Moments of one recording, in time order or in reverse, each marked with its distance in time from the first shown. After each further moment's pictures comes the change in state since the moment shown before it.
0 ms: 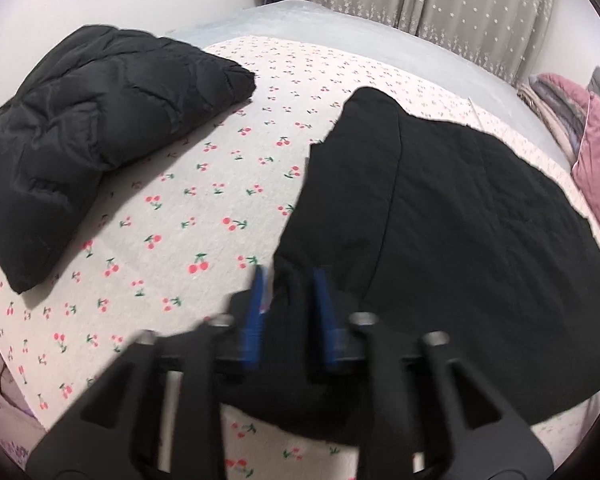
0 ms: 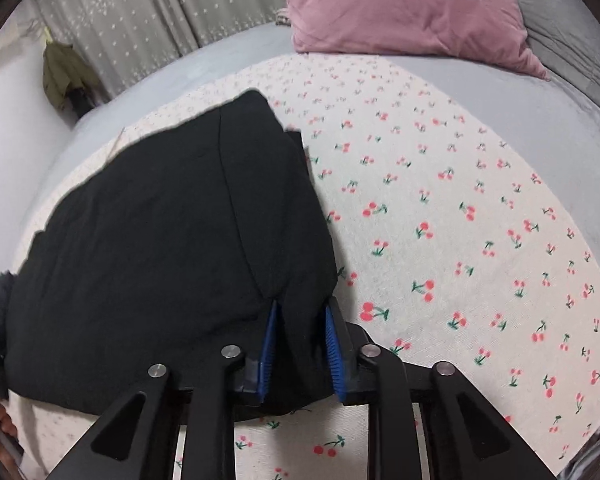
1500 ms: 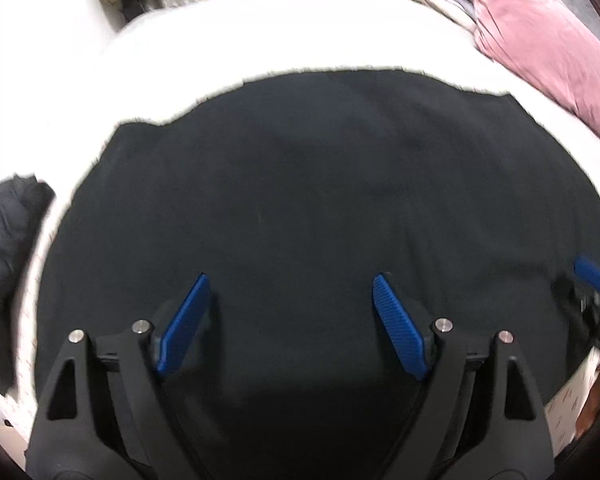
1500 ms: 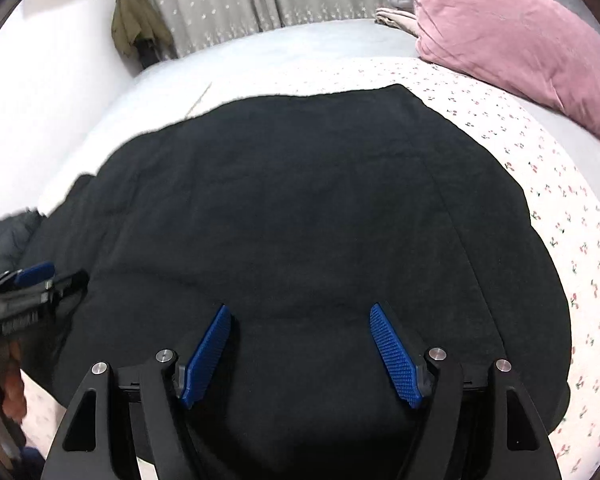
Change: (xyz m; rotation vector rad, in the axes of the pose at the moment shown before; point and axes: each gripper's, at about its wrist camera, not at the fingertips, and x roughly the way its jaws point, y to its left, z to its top) left arm 0.008 -0.251 0.001 0.468 0.095 -0.094; right arm 0.034 0.134 -0.005 -0.245 0.042 0.119
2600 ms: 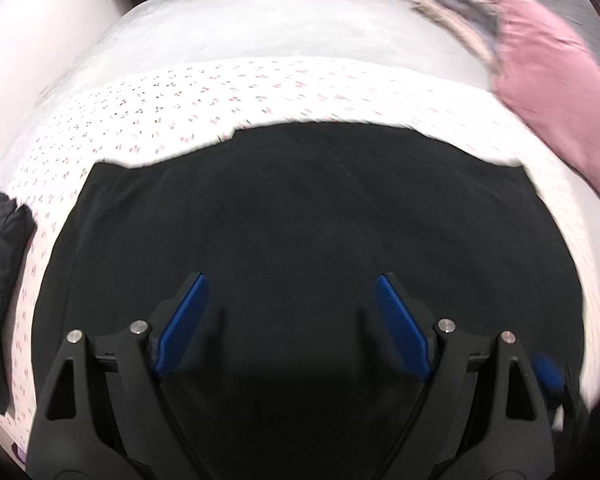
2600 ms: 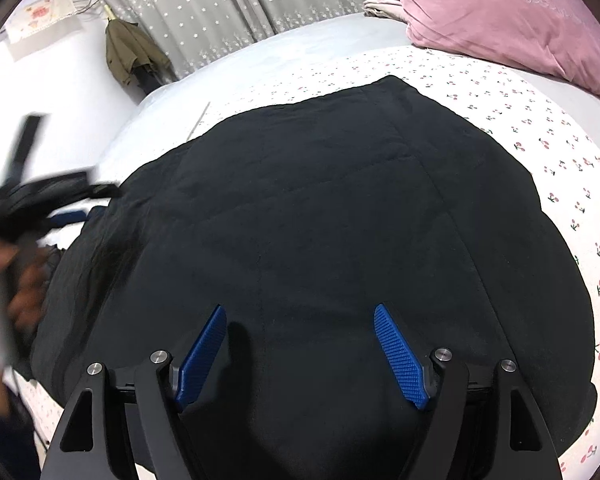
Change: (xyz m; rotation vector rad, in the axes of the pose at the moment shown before) left arm 0.002 0.000 0.054 -0.078 0.022 -0.089; right arm -0.002 -0.016 -0.002 0.095 -0.006 0.092
